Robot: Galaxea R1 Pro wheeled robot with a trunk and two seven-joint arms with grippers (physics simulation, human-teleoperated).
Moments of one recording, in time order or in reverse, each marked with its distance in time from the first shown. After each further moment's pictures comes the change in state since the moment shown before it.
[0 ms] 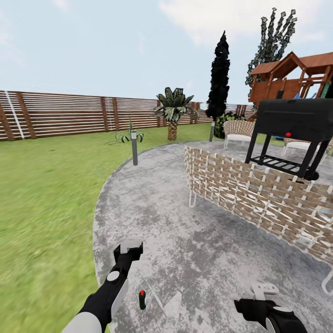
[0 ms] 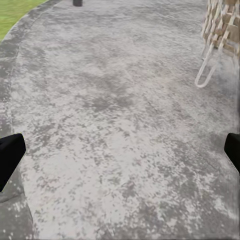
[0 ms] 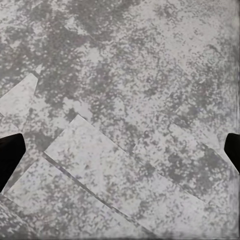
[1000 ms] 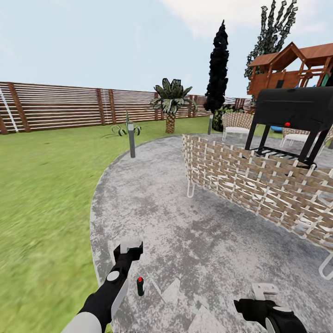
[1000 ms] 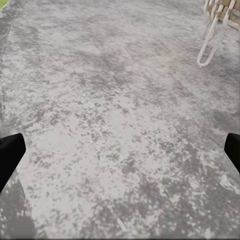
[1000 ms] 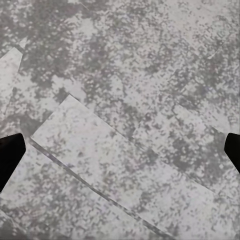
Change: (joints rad) left arm 0.000 0.000 0.000 -0.001 0.000 0.000 0.000; right arm 0.000 0.000 0.003 0.000 0.000 0.000 0.000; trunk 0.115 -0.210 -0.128
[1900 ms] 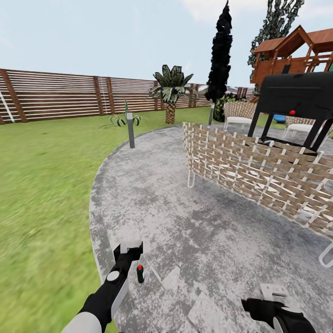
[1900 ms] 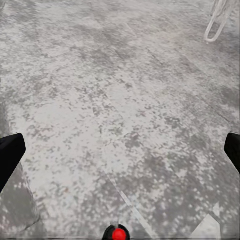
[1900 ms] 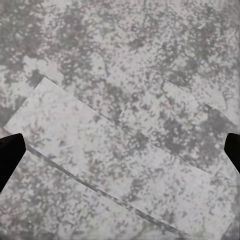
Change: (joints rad) left arm 0.000 0.000 0.000 0.000 0.000 0.000 0.000; right arm 0.000 -0.002 -0.071 -0.002 0.001 0.000 0.000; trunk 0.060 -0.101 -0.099
